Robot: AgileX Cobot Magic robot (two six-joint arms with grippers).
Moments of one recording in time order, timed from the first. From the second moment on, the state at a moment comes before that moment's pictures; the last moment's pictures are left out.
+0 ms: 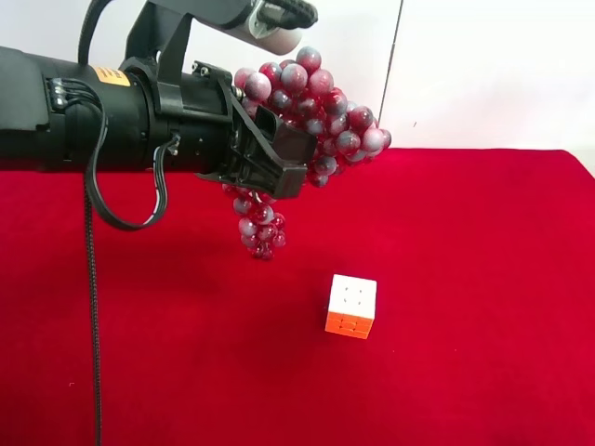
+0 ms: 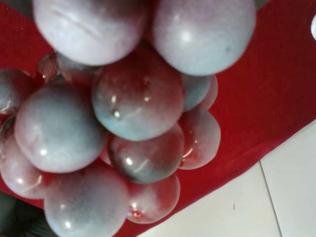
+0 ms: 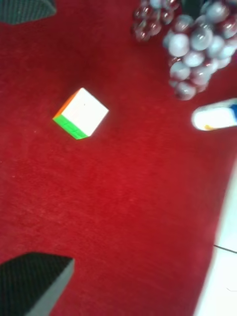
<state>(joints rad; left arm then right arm) -0.86 1.34 -0.82 -0.72 -0.08 0.67 0.38 0.59 -1.10 0.13 1.21 -0.13</state>
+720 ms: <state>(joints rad) -0.86 1.34 -0.82 -0.72 -0.08 0.67 0.38 0.12 -0.52 0.12 1.17 -0.09</state>
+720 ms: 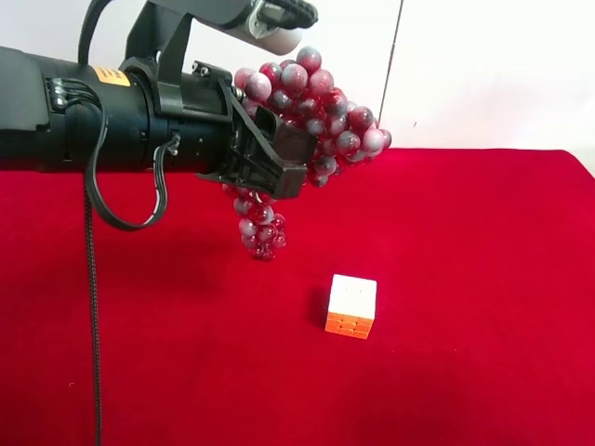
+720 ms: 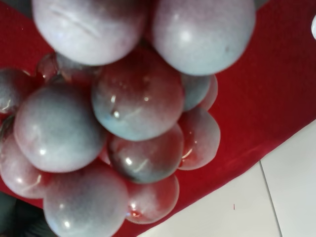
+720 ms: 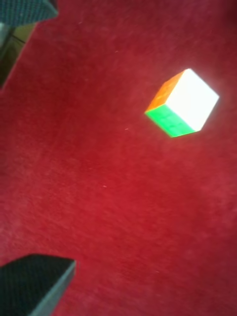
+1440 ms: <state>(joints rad) -0.86 1.34 -0.82 -0.72 -0.08 0.70 0.38 0.12 -0.48 0.05 1.07 -0.02</state>
